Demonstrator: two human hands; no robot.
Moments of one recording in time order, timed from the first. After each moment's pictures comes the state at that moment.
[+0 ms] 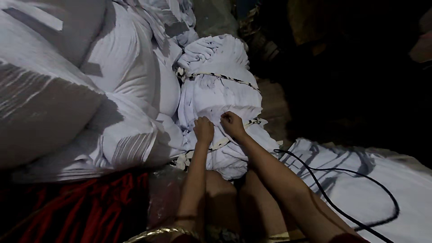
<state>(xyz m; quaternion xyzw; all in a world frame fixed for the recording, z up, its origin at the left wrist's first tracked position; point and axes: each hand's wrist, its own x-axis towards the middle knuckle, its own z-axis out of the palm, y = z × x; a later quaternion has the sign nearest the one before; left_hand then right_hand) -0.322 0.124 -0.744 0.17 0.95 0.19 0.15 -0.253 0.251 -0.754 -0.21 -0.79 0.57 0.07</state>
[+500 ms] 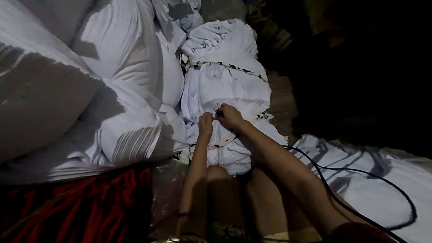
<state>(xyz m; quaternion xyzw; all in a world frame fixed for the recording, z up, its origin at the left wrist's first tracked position) -0.323 0.093 -0.774 0.11 0.82 0.53 0.19 -0.295 0.240 -0.738 -0.08 -0.91 0.39 -0.11</state>
